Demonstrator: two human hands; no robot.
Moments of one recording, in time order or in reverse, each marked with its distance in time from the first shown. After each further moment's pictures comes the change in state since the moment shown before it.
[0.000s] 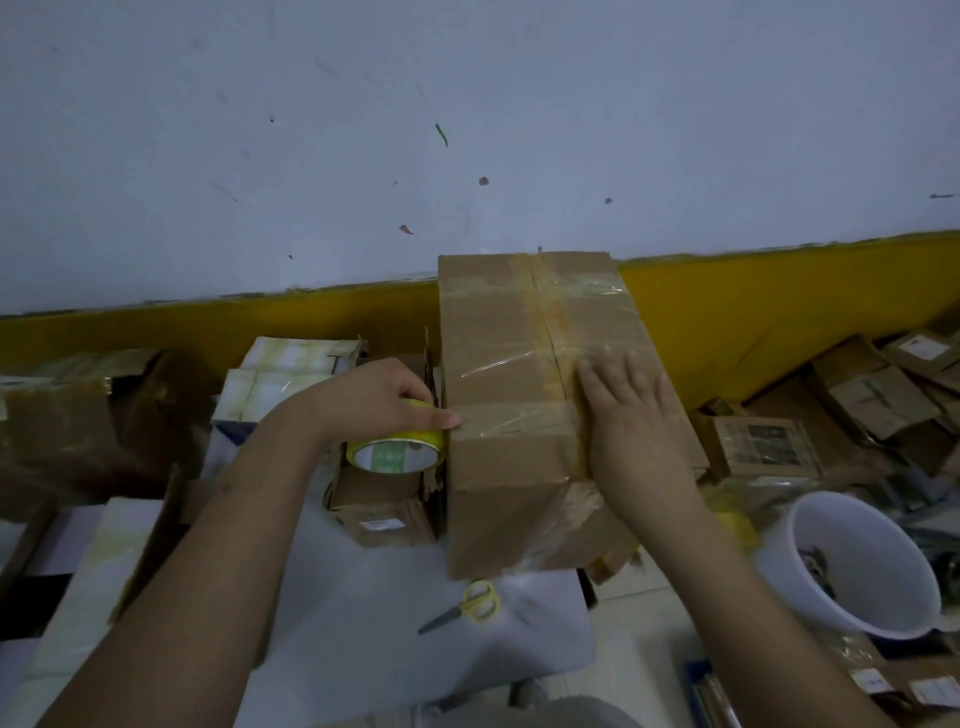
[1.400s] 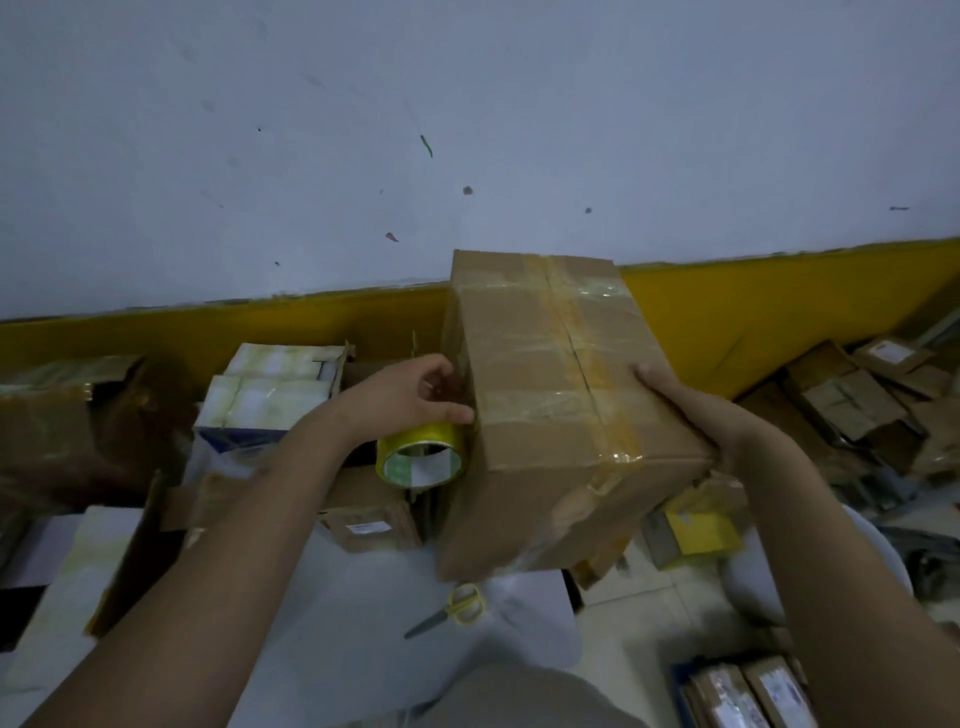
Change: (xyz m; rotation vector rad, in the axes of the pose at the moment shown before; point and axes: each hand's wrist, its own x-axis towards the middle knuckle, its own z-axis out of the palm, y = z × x) left_hand 0.032 0.000 0.027 -0.118 0.078 0.091; right_hand 0.027 0.106 -0.015 1.181 -0.387 0.632
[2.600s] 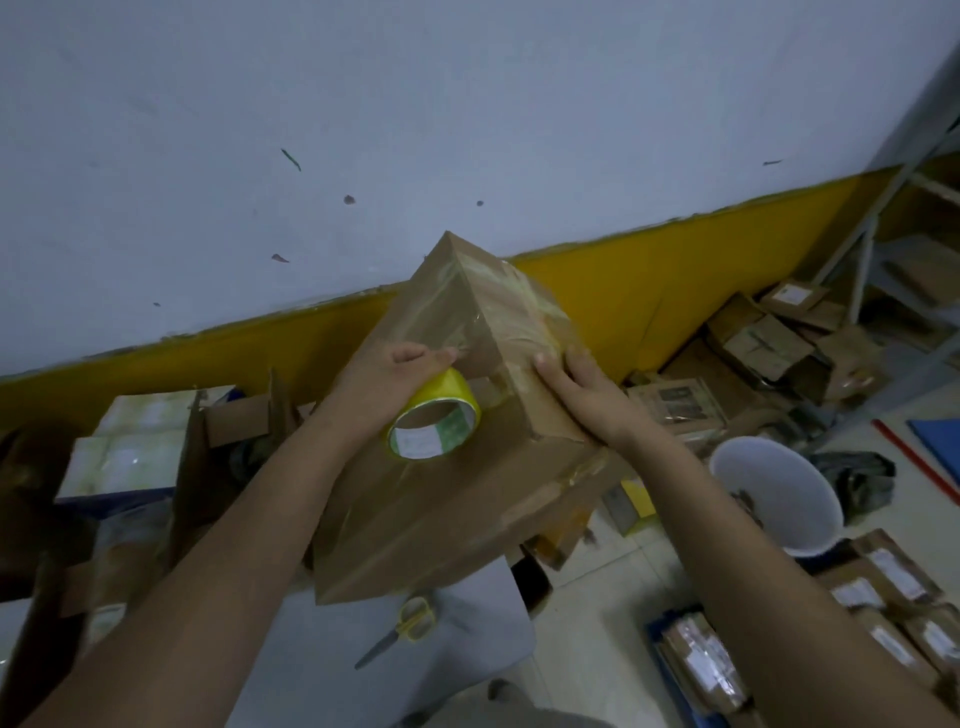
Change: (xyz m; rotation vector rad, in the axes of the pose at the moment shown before) left_hand 0.033 0.097 0.059 -0.196 0.179 0.080; right_hand 0.013 0.023 -0.012 -0.505 0.138 -0.297
